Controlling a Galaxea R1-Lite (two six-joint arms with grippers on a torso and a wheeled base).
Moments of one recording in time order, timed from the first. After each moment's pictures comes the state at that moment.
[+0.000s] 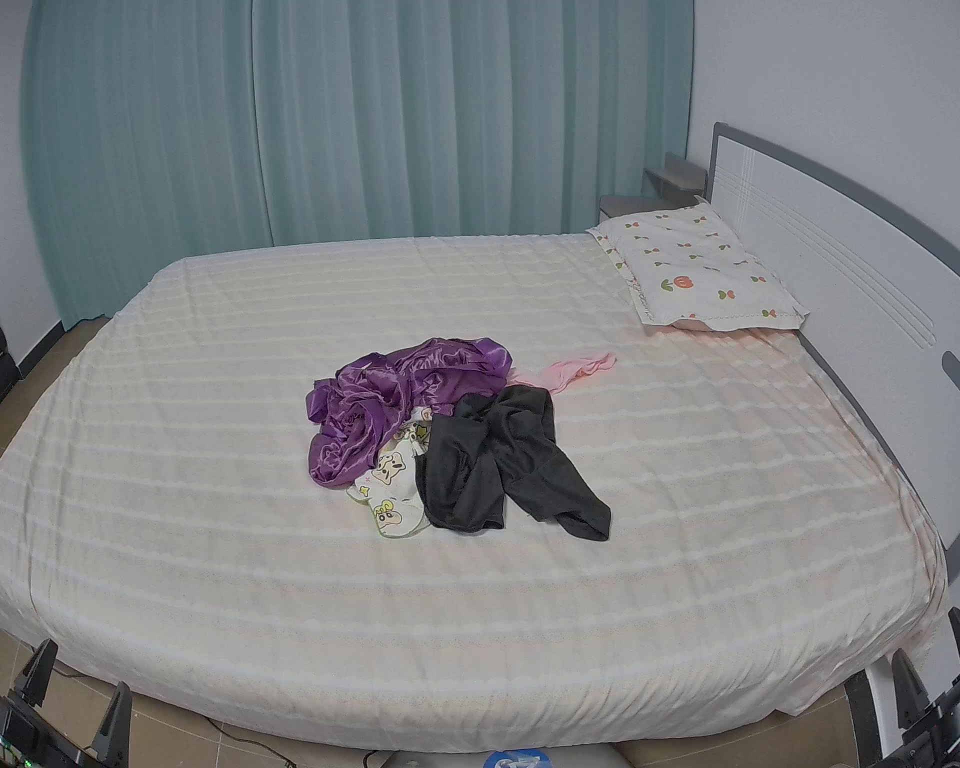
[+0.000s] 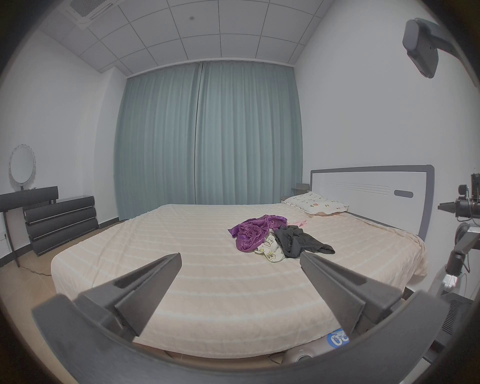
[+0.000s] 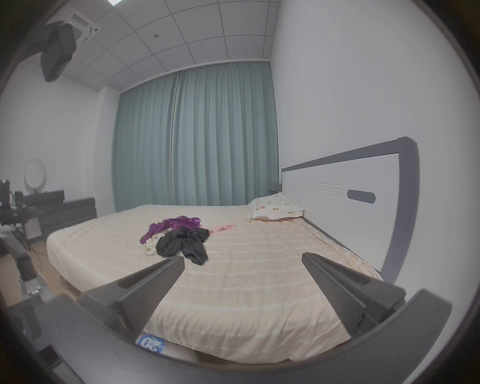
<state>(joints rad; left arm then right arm) 0.00 0.02 -0.02 0.00 -0.05 0.00 0.01 0.03 -0.07 -0.01 0.04 0.03</state>
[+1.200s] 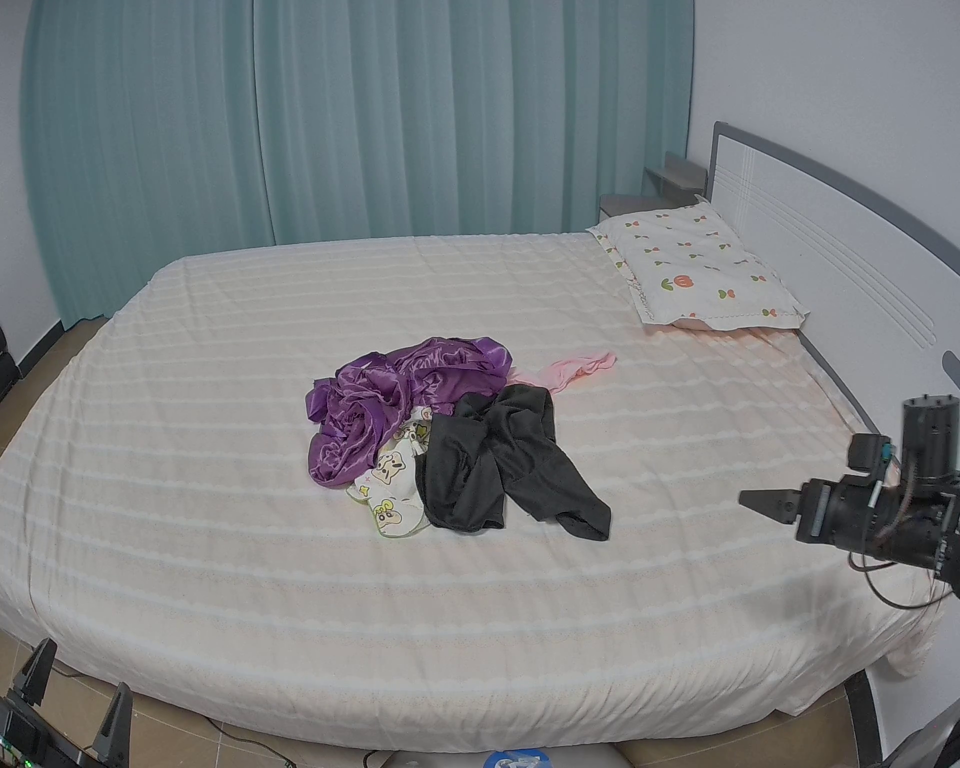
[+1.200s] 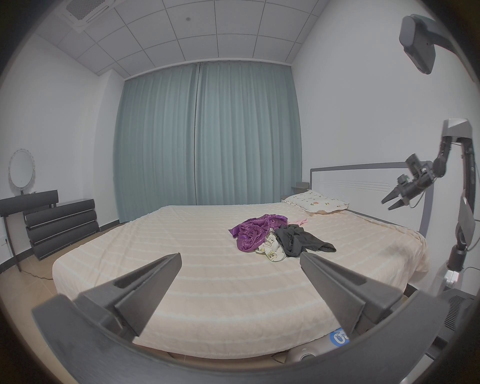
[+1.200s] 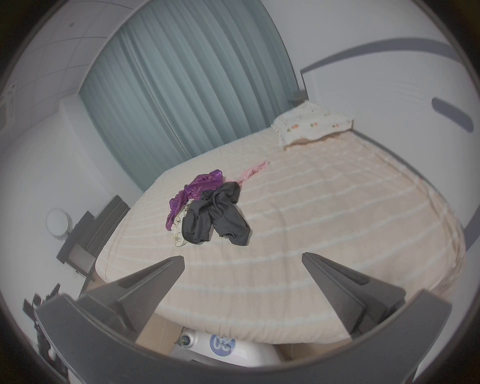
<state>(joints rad) 0.00 0.02 -0.02 0.00 -0.05 0.02 0.23 1.57 -0.51 -0.55 0.10 0.39</state>
